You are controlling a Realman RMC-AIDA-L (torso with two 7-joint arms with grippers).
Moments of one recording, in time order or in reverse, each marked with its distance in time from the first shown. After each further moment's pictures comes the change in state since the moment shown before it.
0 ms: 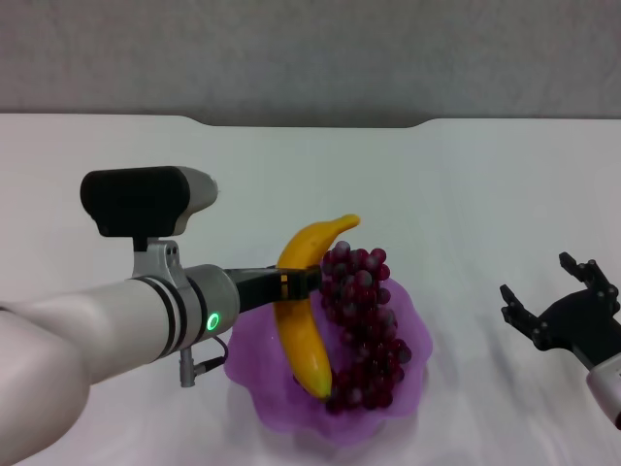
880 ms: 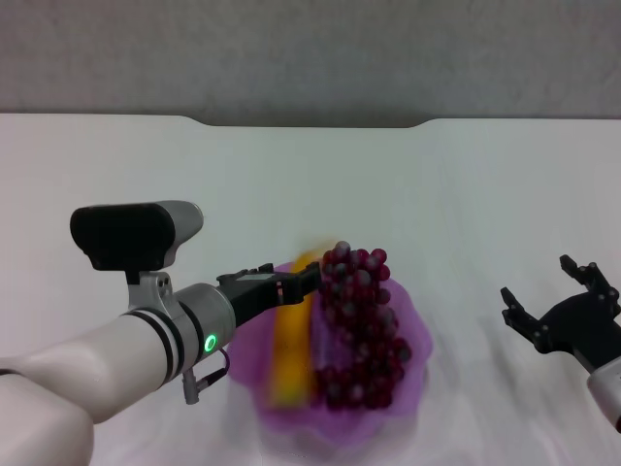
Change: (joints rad) left arm 0.014 -0.002 0.092 0.167 -0.026 -0.310 -0.018; right arm -0.006 0.000 -0.002 0.002 0.000 0.000 -0.002
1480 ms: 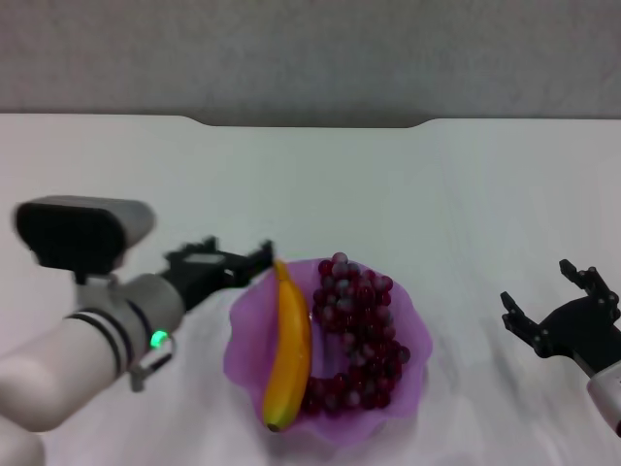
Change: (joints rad) left arm 0.079 0.009 -0.045 -0.014 0.171 -0.095 0.021; right arm -0.004 0.001 -0.007 -0.004 0.002 0.000 0.002
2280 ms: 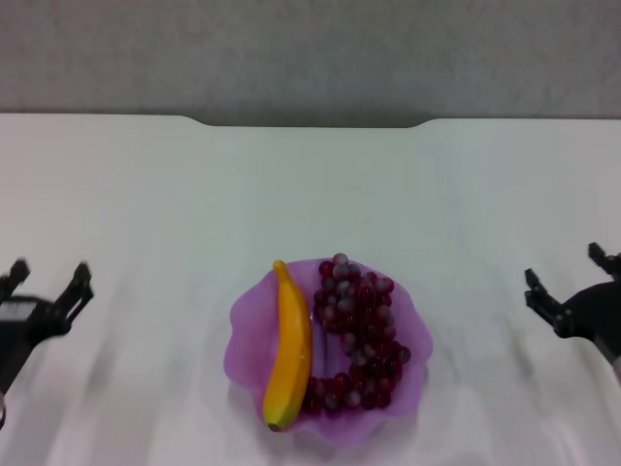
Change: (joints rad) left arm 0.047 -0.014 -0.169 0.770 0.118 -0.995 0.001; right arm -0.001 0.000 0.000 -0.009 0.099 -0.064 0.017
